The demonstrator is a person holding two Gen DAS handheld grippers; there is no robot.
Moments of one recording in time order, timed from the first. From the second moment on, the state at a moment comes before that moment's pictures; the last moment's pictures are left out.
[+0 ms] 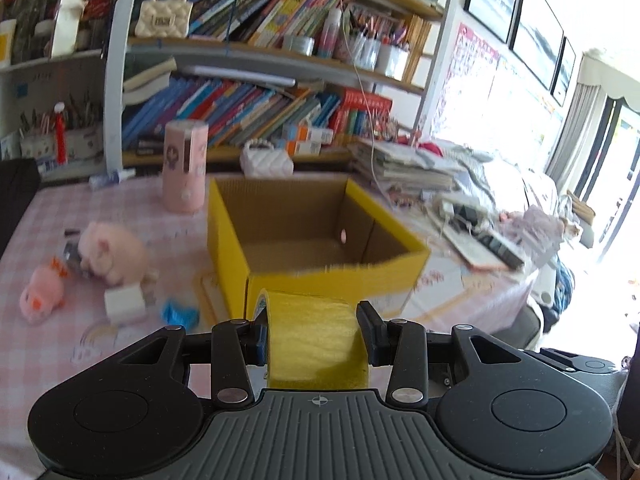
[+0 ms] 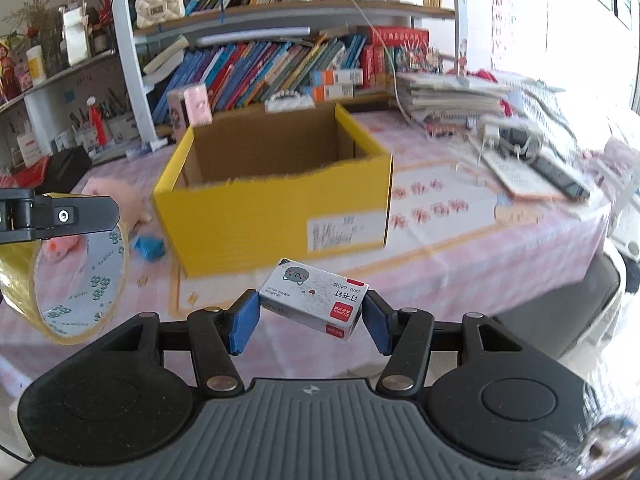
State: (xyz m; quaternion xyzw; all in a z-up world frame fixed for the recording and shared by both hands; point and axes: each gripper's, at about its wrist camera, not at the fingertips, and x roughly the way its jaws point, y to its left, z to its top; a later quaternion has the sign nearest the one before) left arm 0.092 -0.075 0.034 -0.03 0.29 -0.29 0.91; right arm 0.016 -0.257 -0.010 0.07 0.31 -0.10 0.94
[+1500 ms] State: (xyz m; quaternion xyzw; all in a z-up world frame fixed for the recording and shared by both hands) left arm 0.277 -0.185 -0.021 0.01 0.35 -0.21 0.91; right arm 0.273 -0.320 -0.044 -0.15 0.40 0.09 0.90
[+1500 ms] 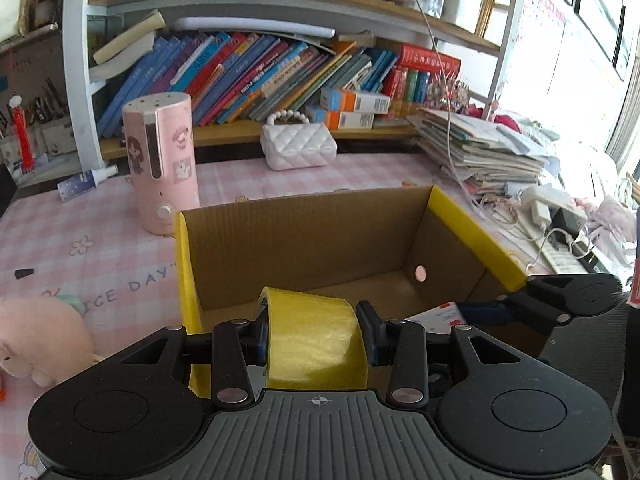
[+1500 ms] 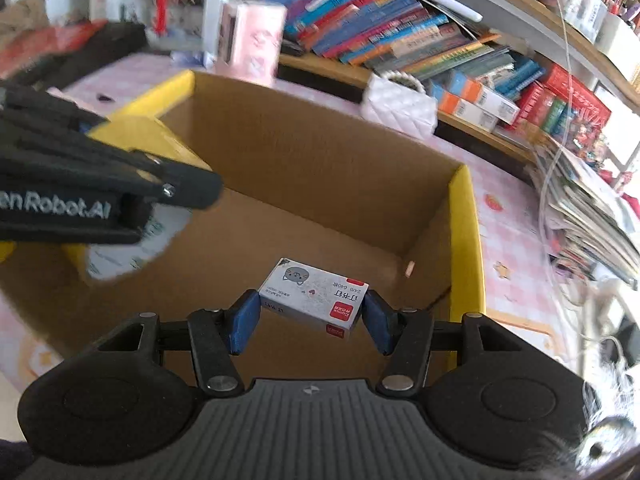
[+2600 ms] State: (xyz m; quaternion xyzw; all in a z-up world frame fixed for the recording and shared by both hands) left arm 0.288 -0.216 -0.026 0.08 0.32 -0.22 0.92; right arm 0.280 -0.345 -0.057 -0.01 0.44 0.03 0.90
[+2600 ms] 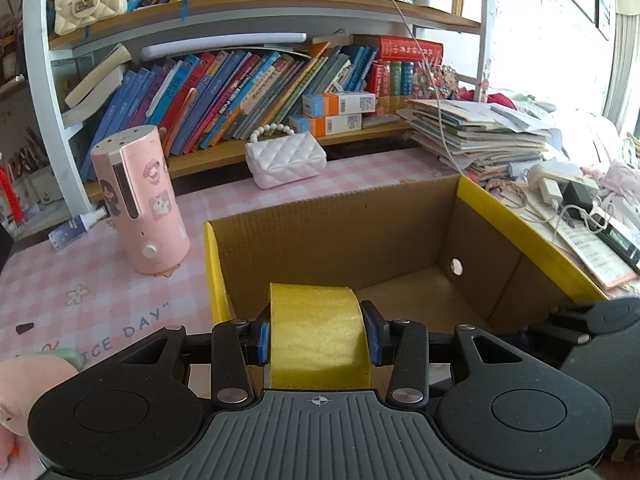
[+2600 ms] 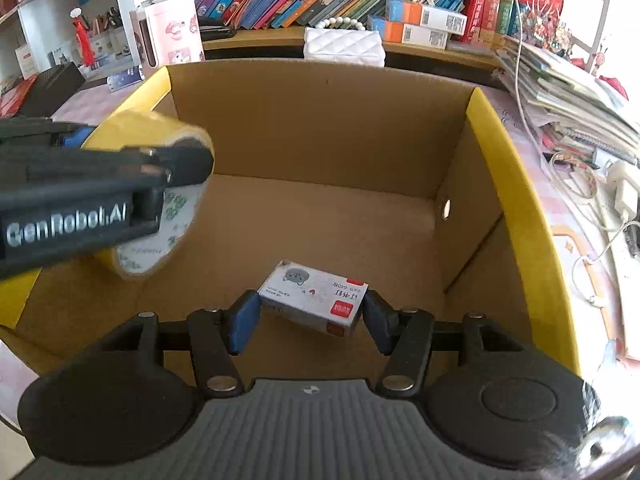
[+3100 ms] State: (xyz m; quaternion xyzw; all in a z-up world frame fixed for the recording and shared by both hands) left arm 0.224 -0.187 0.026 0.03 0.25 -0.24 0.94; right arm 0.223 -0.346 -0.013 -0.02 0.32 -0.01 0.95
